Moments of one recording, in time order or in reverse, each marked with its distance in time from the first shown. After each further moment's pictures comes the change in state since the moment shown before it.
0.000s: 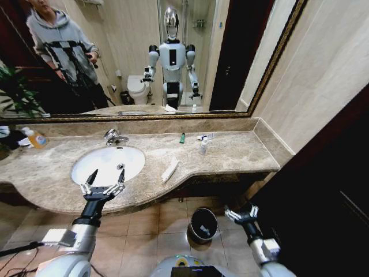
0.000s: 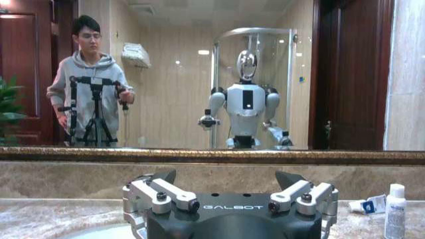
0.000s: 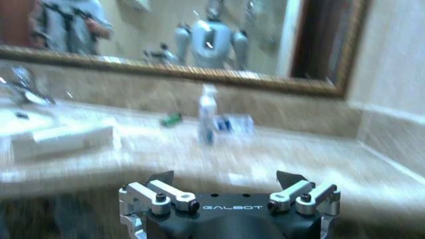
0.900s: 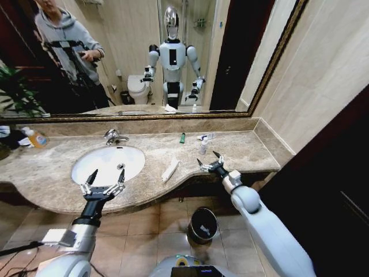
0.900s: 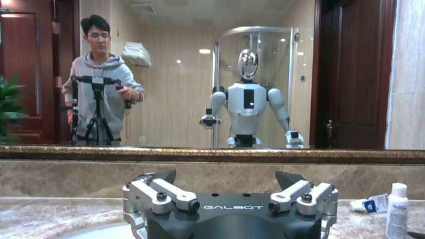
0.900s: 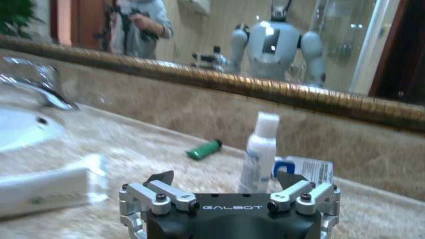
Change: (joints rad) left arm 0.000 0.000 0.000 0.000 0.000 0.000 0.000; right arm 0.764 -0.276 -0.406 -0.433 0.196 -0.216 0.070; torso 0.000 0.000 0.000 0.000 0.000
